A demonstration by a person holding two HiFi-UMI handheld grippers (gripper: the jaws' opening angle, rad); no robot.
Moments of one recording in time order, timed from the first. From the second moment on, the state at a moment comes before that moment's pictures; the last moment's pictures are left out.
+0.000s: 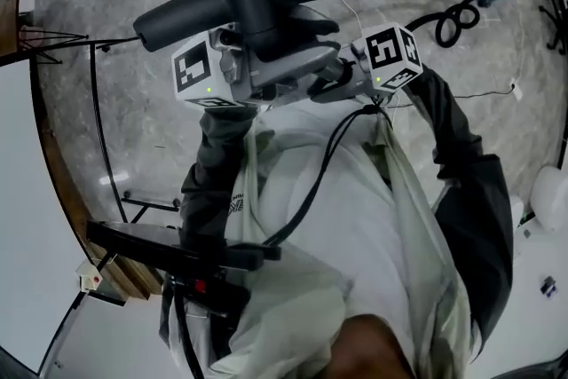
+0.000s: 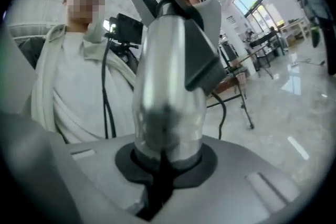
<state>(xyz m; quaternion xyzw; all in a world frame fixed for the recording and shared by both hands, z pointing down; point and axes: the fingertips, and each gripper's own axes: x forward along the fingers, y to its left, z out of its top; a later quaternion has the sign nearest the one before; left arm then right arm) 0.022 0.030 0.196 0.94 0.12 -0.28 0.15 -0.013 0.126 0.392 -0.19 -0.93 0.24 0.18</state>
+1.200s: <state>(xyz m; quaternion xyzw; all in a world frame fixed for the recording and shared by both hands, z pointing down) 0.009 -0.048 0.259 0.92 -0.23 -0.19 0.26 -0.003 0.039 0.461 0.30 -0.89 0.12 0.32</state>
